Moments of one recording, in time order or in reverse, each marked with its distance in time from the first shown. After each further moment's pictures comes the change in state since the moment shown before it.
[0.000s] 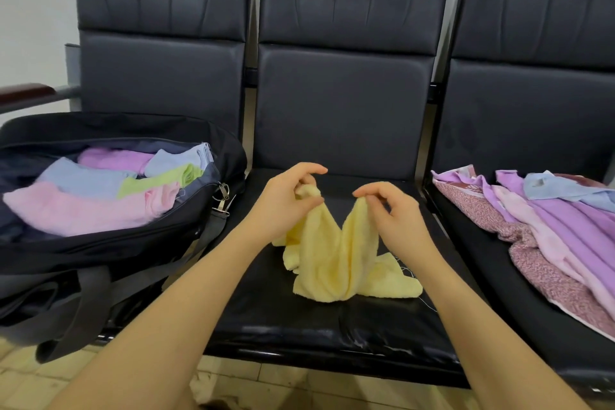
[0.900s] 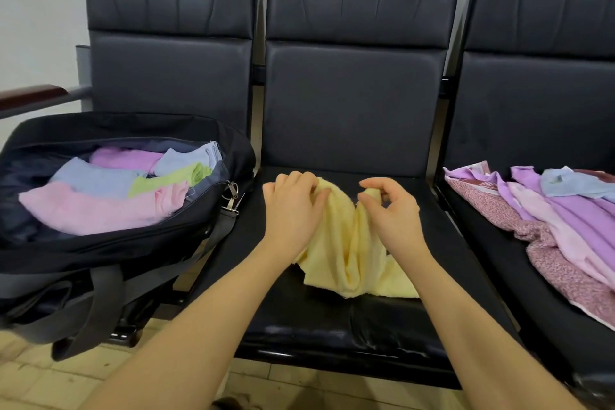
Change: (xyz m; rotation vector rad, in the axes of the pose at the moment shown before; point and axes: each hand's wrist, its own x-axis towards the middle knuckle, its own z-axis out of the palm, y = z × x) left_hand -0.003 -0.011 0.027 0.496 0.330 -0.024; right_hand 0.011 0.007 0.029 0.118 0.108 0.192
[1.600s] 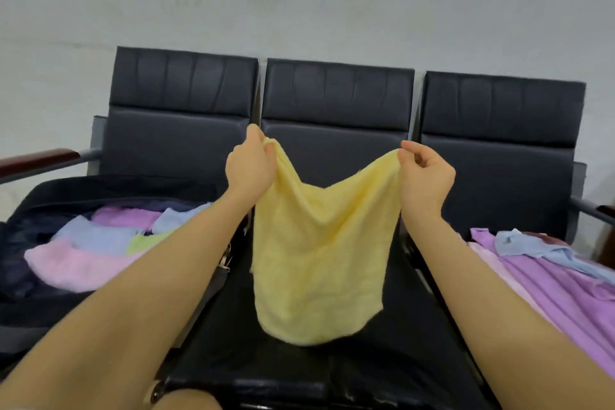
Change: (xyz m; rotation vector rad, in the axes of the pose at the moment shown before) left_hand 0.119 0.026 -0.115 -0.142 0.185 -0.178; right_hand 0.054 -0.129 -0.078 0.299 0.541 -0.170
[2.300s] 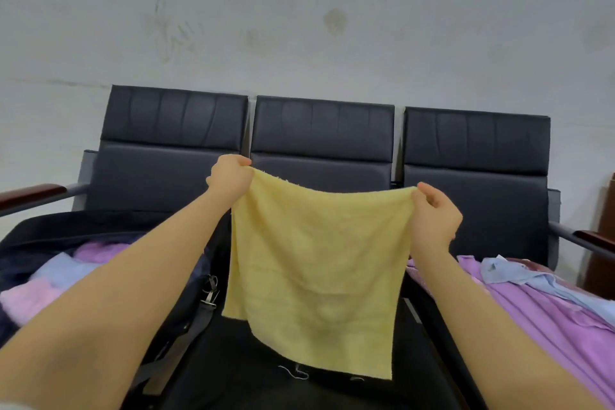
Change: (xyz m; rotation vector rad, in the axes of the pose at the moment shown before) left_hand 0.049 -0.002 -0.009 -0.157 -0.150 -0.218; right_hand 0.022 0.013 -0.031 0.024 0.137 0.227
